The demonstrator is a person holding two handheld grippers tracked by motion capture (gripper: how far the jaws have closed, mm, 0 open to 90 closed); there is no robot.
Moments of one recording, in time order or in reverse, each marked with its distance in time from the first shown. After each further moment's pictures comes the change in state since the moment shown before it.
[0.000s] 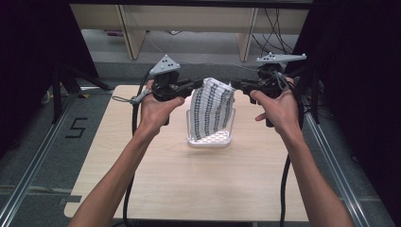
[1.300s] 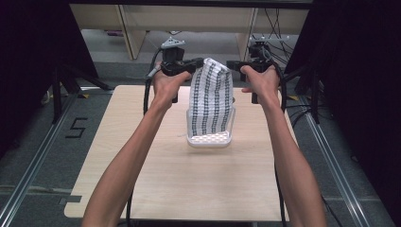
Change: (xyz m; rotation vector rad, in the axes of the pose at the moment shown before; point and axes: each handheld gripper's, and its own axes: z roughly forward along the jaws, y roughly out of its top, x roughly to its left) left arm 0.056 0.014 0.063 0.018 0.093 -0.139; right arm -0.057 0.026 0.071 0.002 -0.052 0.186
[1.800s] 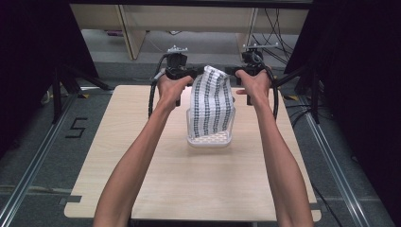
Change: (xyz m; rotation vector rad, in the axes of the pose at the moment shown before) left arm 0.020 -0.026 0.027 0.091 0.015 -0.047; right arm -0.019 -0.016 0.037 0.063 -0.062 0.046
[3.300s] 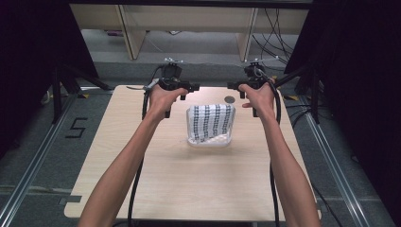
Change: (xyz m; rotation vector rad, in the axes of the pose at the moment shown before) left arm 0.003 -0.022 -0.025 0.161 0.046 -0.017; right arm -0.013 -0.033 -0.003 0.099 -0.021 -0.020
